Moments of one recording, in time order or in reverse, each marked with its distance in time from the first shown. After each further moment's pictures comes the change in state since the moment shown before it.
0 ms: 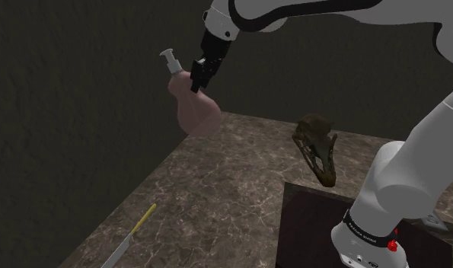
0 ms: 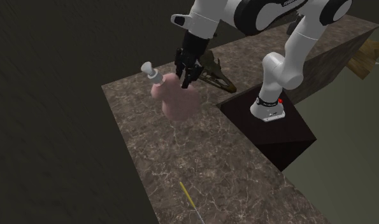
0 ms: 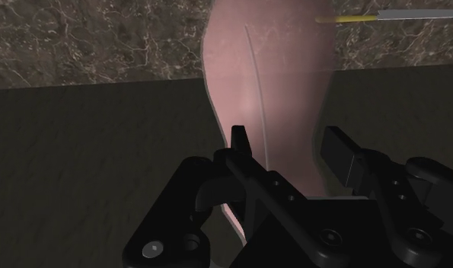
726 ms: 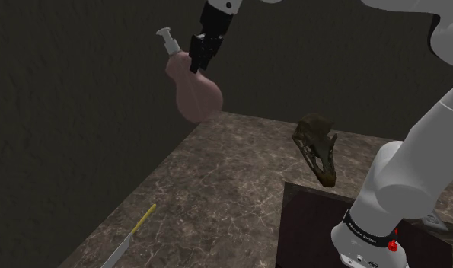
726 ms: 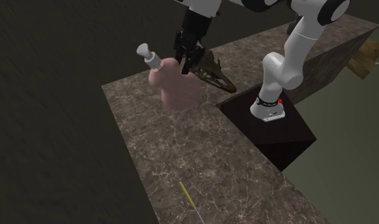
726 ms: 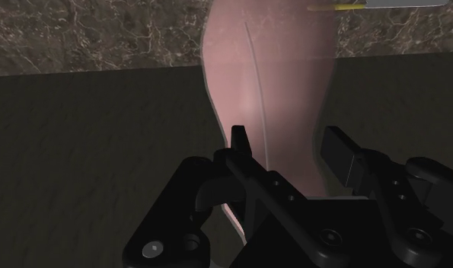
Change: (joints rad) arm -0.004 0.026 -0.002 0.179 -0.012 -0.153 0.014
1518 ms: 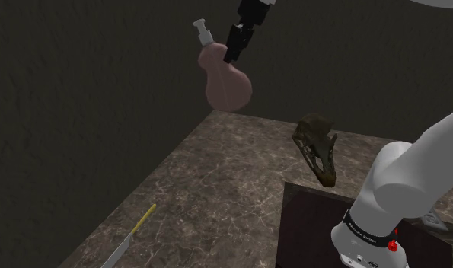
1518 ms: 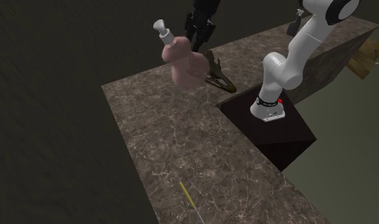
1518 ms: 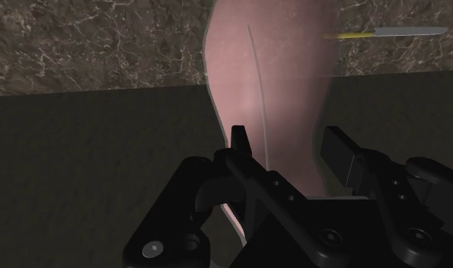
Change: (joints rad) arm -0.041 -0.190 -0.124 -0.123 0.054 -0.086 -0.165
